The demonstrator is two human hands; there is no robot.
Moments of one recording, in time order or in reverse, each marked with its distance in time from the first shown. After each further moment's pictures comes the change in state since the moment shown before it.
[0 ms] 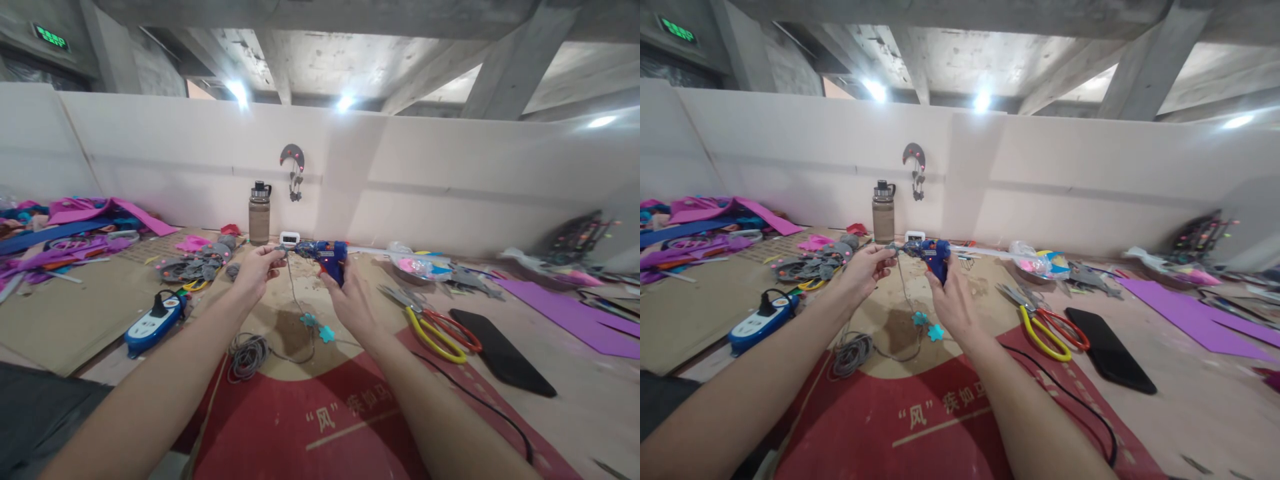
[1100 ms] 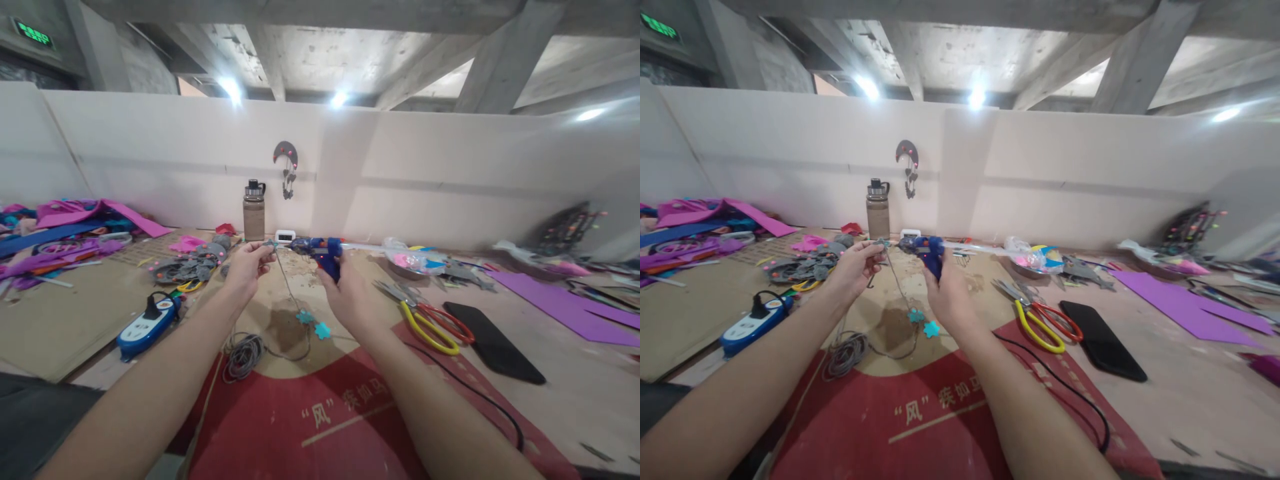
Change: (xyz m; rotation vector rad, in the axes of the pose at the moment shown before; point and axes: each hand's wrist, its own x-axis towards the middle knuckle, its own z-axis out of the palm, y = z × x) left_hand 0.001 0.004 -0.002 -0.014 0.052 0.041; right_hand 0.004 -0.002 -0.007 -0.023 -0.001 0.014
